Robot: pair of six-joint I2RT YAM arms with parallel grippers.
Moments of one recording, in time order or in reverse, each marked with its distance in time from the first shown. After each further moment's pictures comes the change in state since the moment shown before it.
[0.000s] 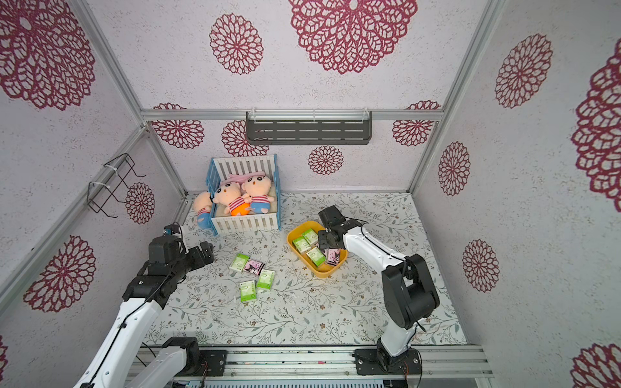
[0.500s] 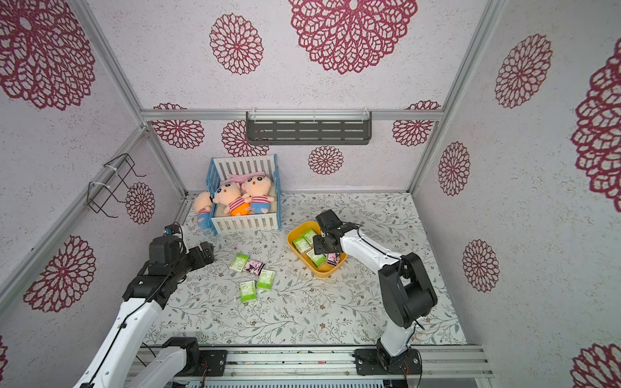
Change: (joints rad) left arm -0.005 0.000 0.000 0.000 0.000 0.000; right arm 0.027 0.037 -0.034 0.050 -0.106 -0.007
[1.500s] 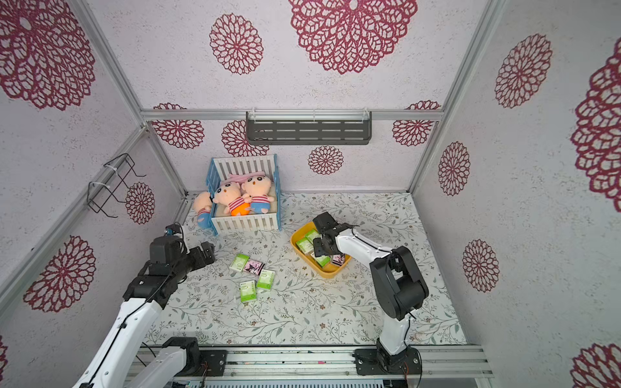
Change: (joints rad) left arm -0.013 0.000 0.000 0.000 -0.004 0.000; right arm 0.029 0.040 0.043 -0.032 0.089 -0.023
